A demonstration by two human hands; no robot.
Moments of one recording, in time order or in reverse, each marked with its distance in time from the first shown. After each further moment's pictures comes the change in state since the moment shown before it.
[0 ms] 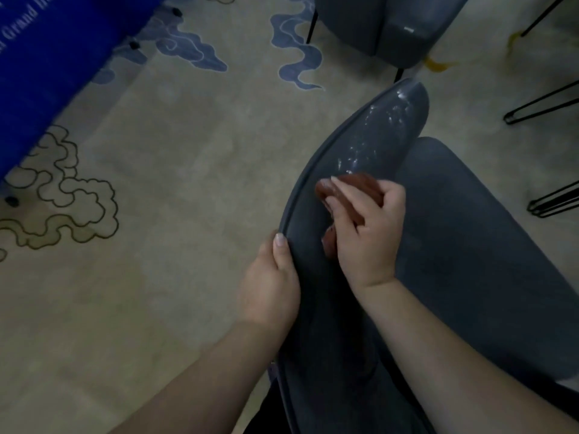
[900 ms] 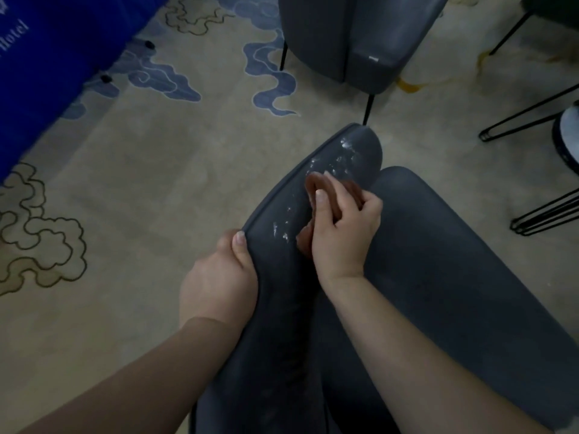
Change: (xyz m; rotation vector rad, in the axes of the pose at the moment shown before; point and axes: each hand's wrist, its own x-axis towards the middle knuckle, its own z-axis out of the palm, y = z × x) left_hand 0.082 0.060 0.030 0.510 0.124 0.136; right_hand 0.092 0.051 0.018 0.097 0.028 0.311
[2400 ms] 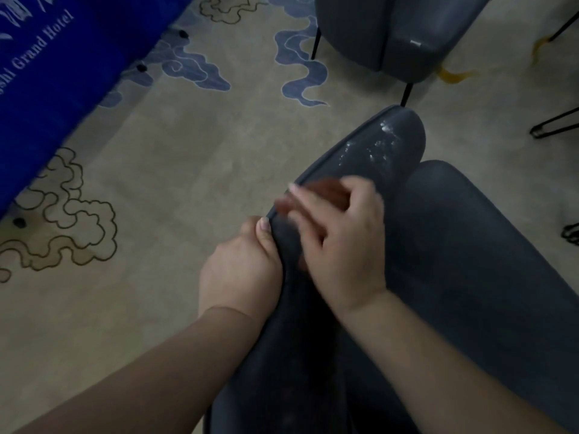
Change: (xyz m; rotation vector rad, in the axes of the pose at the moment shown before) left_hand 0.004 0.001 0.001 0.025 0.005 0.043; right_hand -0.021 -0.019 -0.002 -0.237 -0.206 -0.477
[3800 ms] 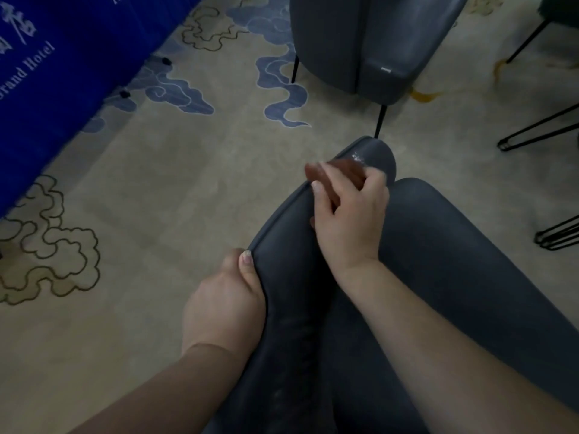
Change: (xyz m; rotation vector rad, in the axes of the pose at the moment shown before) left_hand -0.001 0.001 -0.003 0.039 0.007 -0.015; right_hand 0.057 0.039 0.010 -0.007 0.115 0.211
